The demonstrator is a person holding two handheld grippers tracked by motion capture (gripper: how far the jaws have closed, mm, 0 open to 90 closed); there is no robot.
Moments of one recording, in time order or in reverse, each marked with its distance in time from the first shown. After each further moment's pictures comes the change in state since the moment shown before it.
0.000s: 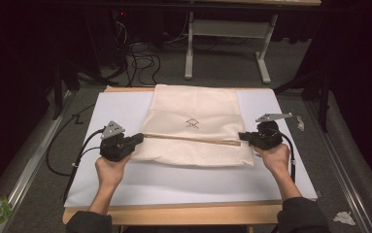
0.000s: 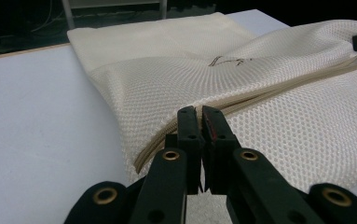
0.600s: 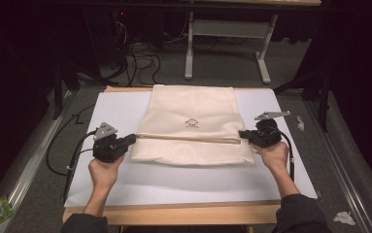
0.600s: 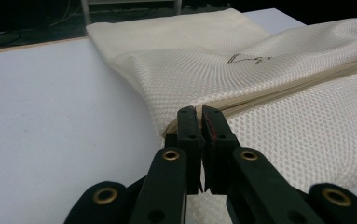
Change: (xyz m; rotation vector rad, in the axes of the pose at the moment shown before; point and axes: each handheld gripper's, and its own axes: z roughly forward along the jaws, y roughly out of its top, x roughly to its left) left arm 0.012 -0.008 -0.012 0.003 0.050 -0.034; right arm -0.006 0.003 0.005 0.005 -0.031 0.017
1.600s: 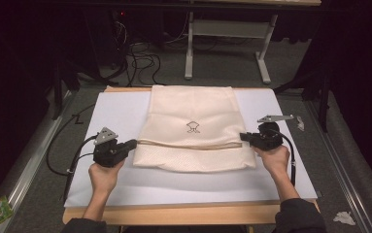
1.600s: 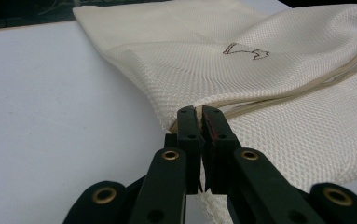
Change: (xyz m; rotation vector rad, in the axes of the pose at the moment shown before) left arm -0.002 -0.014 0.003 0.034 -0.032 0.000; right arm 0.001 -0.011 -0.002 -0.016 0.010 0.044
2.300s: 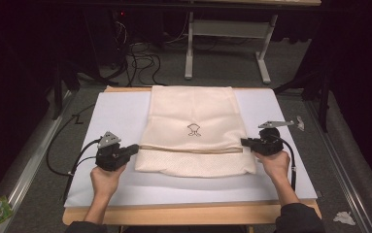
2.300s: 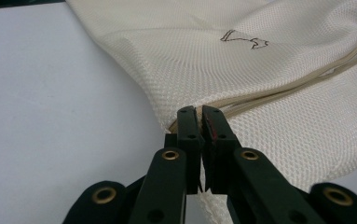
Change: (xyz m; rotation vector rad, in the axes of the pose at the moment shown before) left arm -0.003 -0.011 0.005 0.043 -0.017 -0.001; right arm -0.005 -0.019 0.005 0.020 0.008 0.020
